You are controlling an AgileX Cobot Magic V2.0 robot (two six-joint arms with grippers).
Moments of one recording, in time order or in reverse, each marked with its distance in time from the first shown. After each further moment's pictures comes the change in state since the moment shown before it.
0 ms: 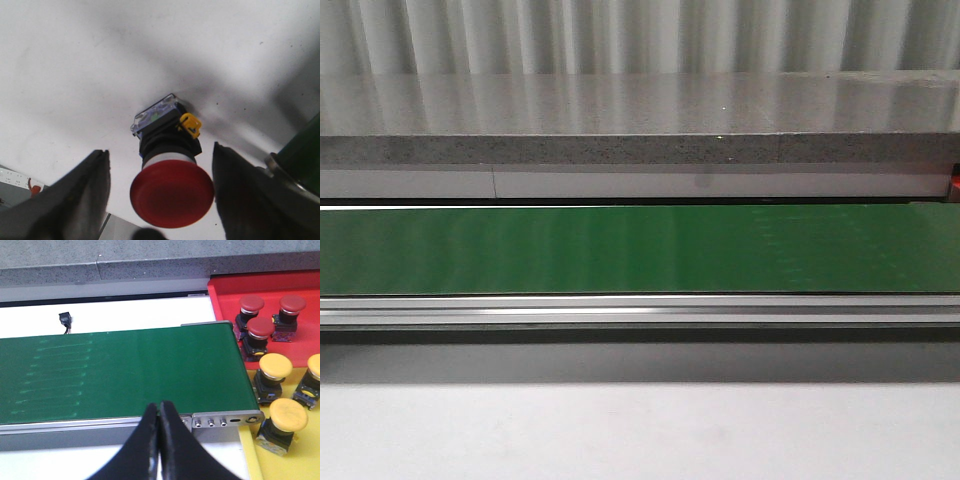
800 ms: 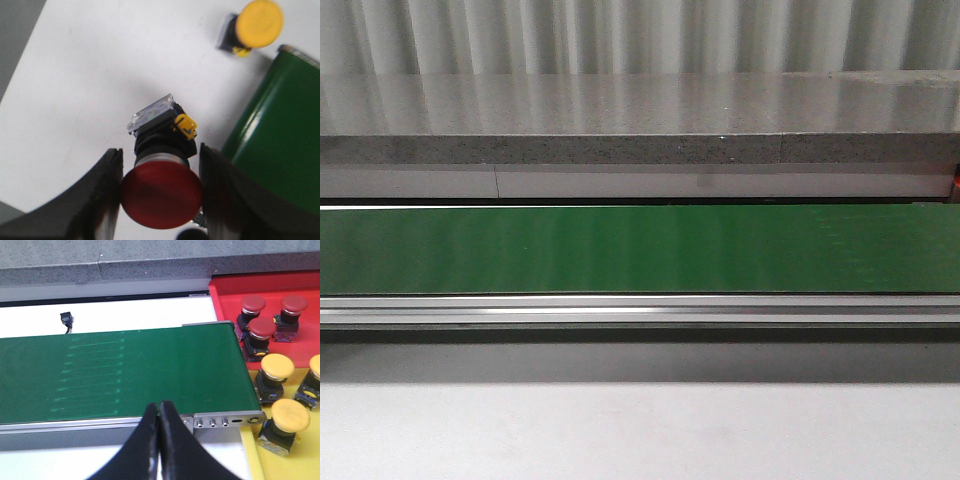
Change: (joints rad) left arm -0.059 -0.078 -0.353 -0.002 0.099 0.045; right arm 0.000 0.000 0.000 0.000 0.000 0.000
